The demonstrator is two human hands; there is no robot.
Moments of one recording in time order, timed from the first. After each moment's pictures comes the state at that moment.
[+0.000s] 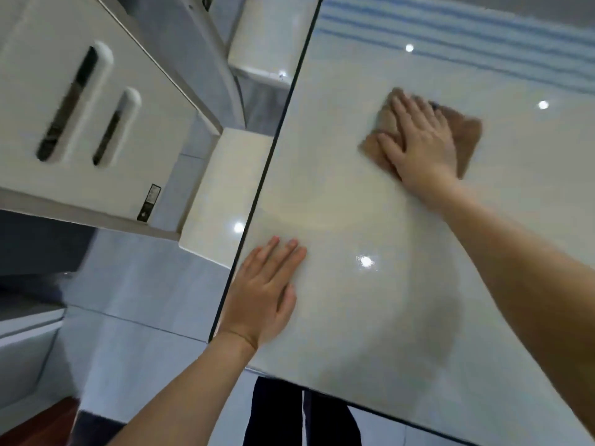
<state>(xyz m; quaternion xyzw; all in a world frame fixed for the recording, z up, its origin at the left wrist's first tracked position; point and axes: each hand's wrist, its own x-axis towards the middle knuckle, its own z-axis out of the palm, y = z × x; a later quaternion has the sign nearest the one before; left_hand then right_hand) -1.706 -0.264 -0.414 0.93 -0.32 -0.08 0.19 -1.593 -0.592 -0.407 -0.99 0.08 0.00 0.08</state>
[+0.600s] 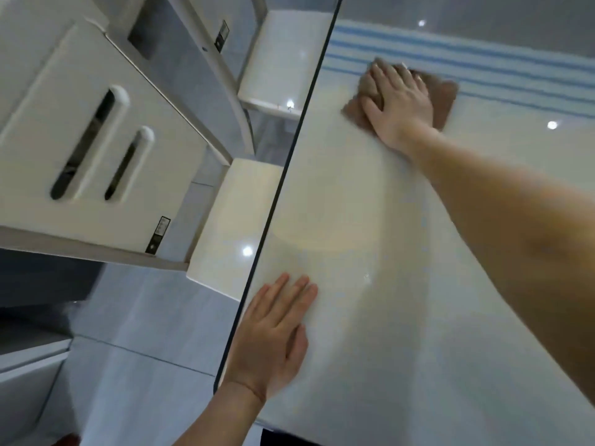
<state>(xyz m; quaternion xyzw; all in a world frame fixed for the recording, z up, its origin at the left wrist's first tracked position) -1.707 -0.263 -0.413 0.92 -0.32 -0.08 0.21 -1.466 -0.589 -0.406 -0.99 0.11 0.00 0.08</state>
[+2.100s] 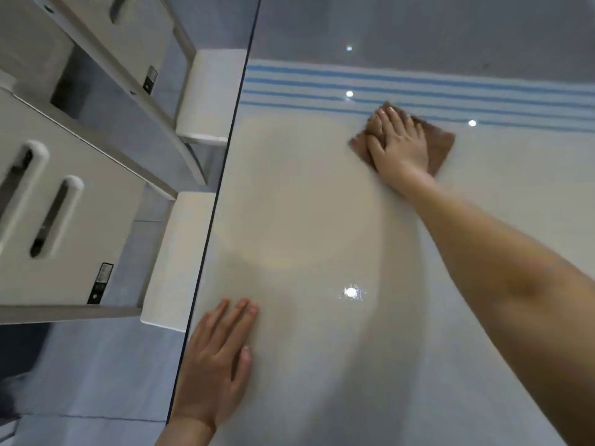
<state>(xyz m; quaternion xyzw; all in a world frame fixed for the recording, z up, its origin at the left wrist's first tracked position) -1.706 -0.263 -0.416 0.91 -0.33 -0.07 0.22 -1.564 -0.699 -0.407 -0.97 0.24 0.01 0.09</state>
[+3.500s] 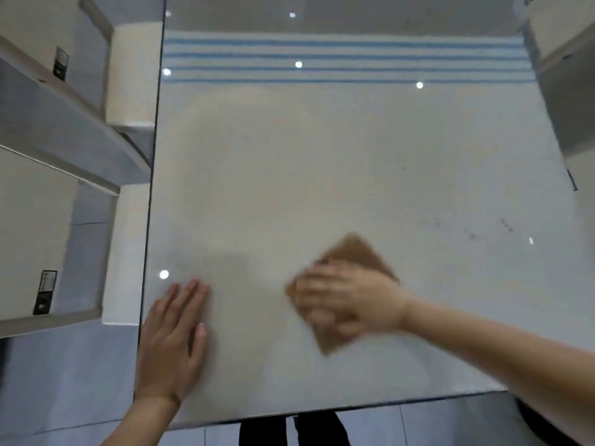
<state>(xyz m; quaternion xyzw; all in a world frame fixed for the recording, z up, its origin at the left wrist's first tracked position) -1.708 -0.264 -0.412 0.92 -0.33 -0.09 0.19 -1.825 -0.608 -0.414 -0.95 -0.27 0.12 0.12</state>
